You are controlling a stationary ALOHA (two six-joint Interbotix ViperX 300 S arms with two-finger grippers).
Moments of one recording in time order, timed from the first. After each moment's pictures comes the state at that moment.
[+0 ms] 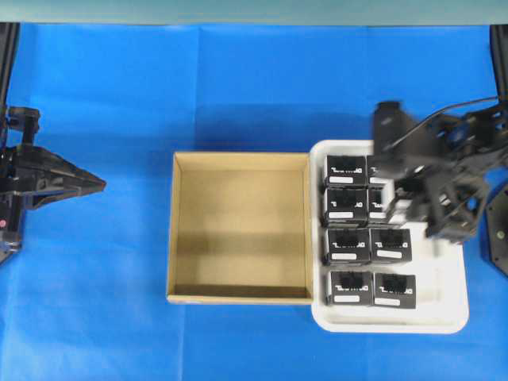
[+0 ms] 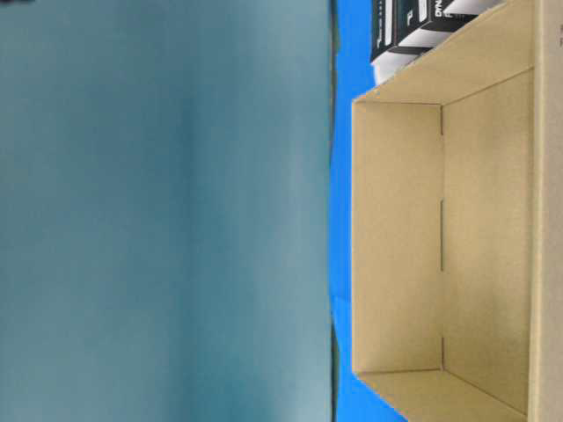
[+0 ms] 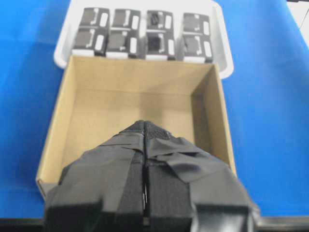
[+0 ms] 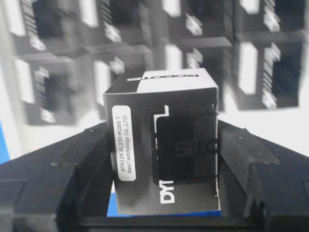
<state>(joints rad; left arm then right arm) 0.00 -0.95 1.07 0.02 0.10 -0.07 -0.19 -0.49 0.74 0.16 1.06 -0.13</state>
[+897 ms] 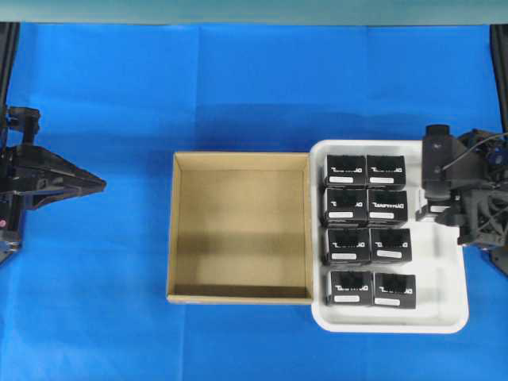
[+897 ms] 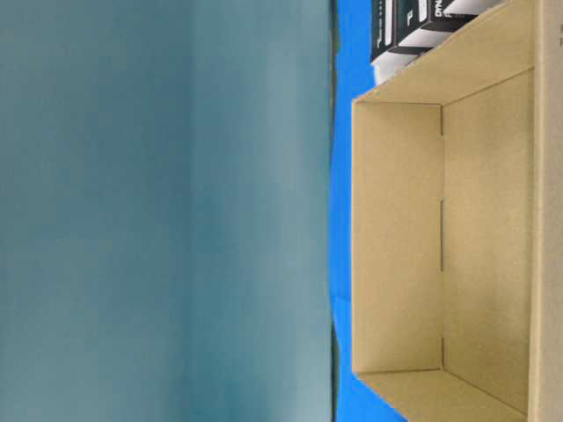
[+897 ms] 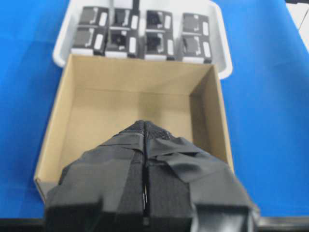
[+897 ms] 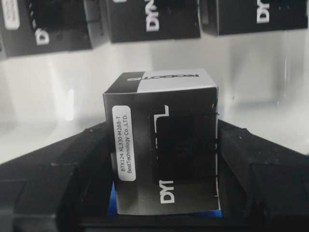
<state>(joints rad) 0.00 -0.95 1.07 0.02 0.10 -0.09 -0.21 -0.60 1.09 0.10 0.80 -0.18</state>
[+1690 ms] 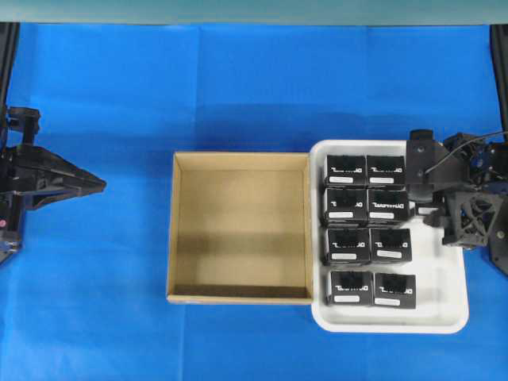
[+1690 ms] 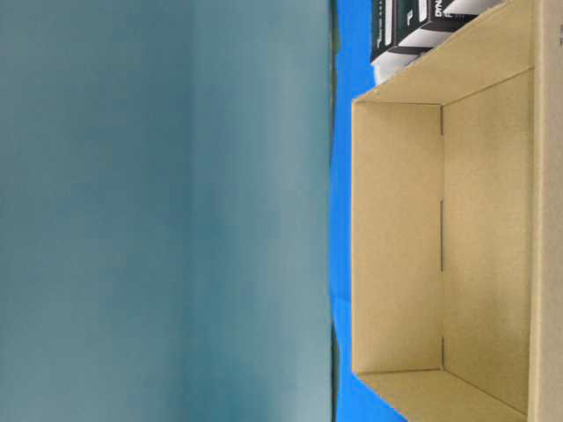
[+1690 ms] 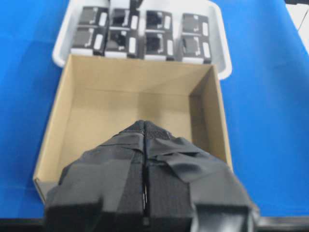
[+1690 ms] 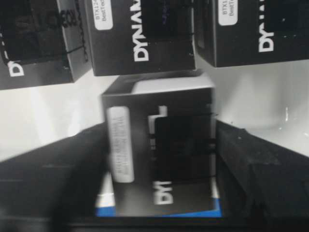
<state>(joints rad) 0.00 -0.95 1.07 0.02 0.10 -0.09 -0.21 -0.51 1.10 0.09 0.69 -0.17</state>
